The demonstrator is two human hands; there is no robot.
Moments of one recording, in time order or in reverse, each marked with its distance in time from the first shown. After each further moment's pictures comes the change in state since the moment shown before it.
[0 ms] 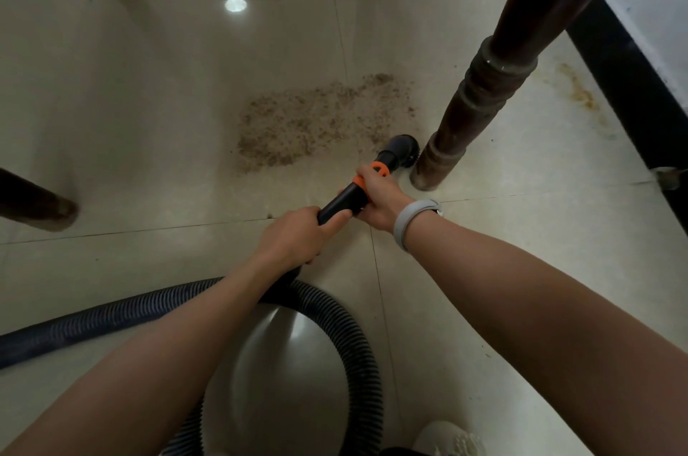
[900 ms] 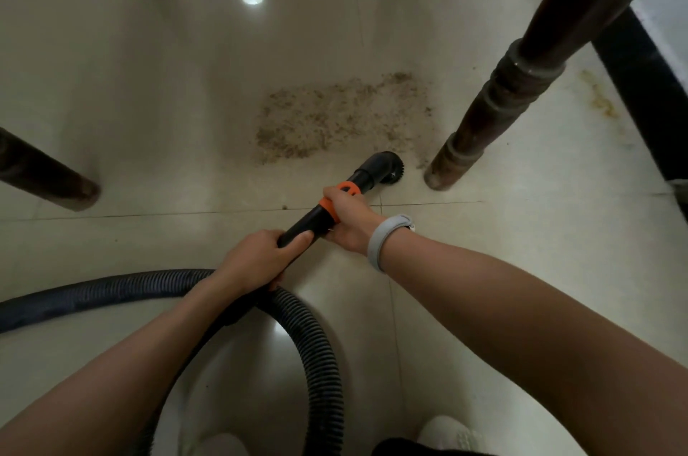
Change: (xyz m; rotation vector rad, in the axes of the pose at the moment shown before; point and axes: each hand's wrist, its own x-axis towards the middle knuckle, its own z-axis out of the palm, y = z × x) left_hand -0.042 -0.064 -0.010 -0.152 -0.016 -0.112; right_hand -0.022 0.044 0.044 -0.091 -0.091 0.150
